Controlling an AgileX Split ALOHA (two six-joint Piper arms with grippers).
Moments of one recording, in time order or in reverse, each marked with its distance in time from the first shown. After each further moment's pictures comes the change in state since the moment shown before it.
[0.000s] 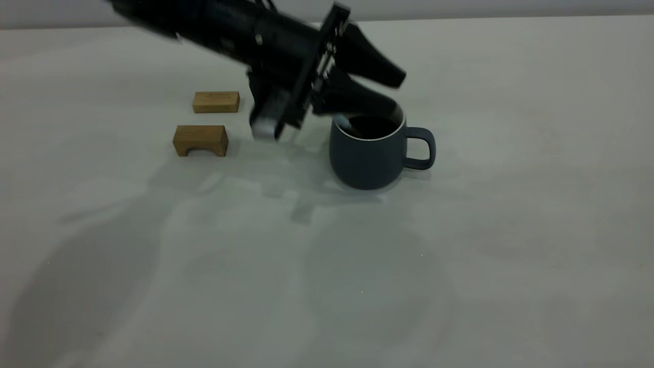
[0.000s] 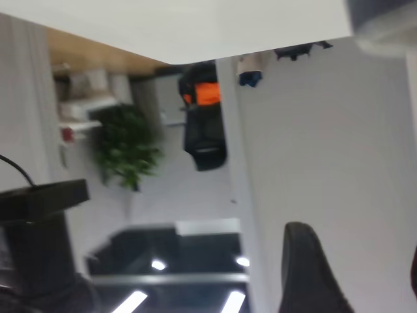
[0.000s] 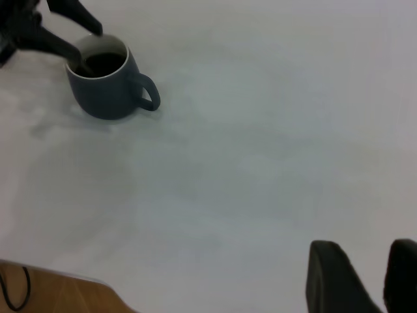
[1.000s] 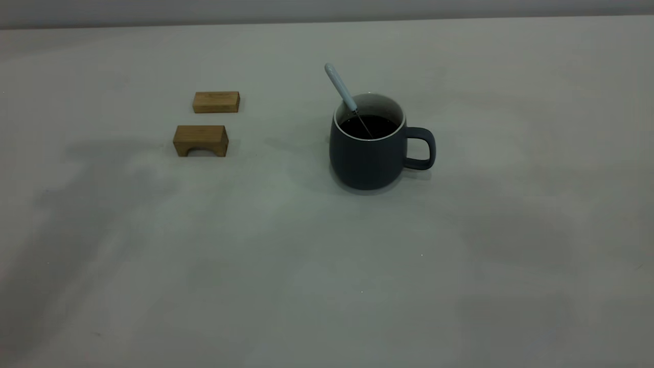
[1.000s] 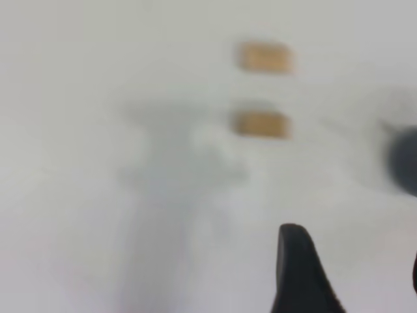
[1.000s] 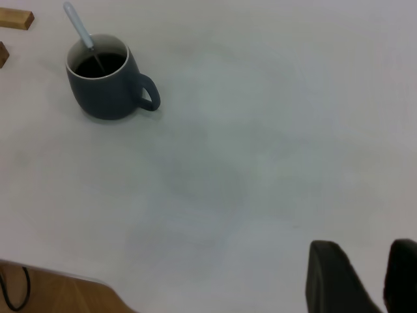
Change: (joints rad) left arm 0.017 -1.020 0.026 1.569 0.054 0.234; right arm 0.000 0.000 0.000 0.000 0.000 0.000
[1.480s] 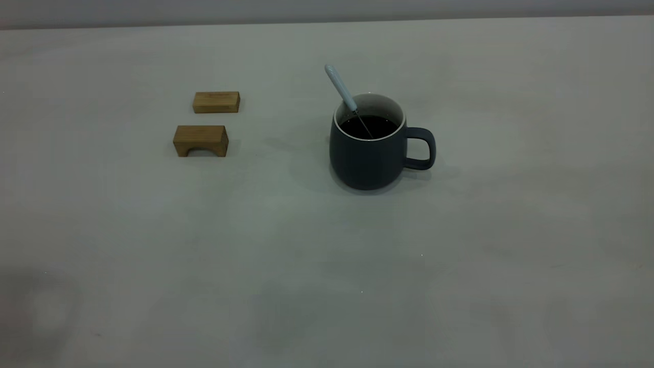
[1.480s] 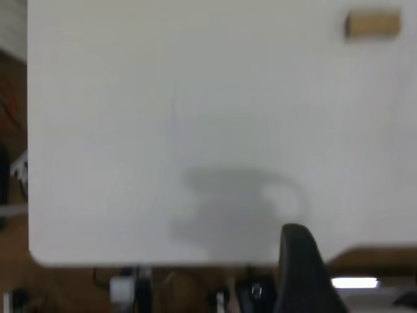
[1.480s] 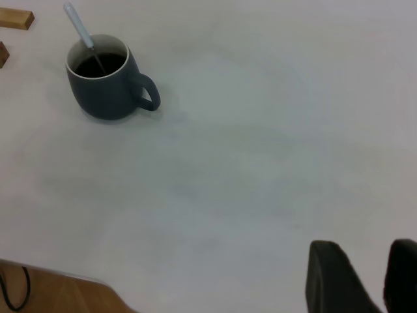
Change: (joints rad) left arm 0.000 -0.603 0.612 0.087 0.000 0.075; right arm 0.000 0.000 0.000 0.000 0.000 0.000
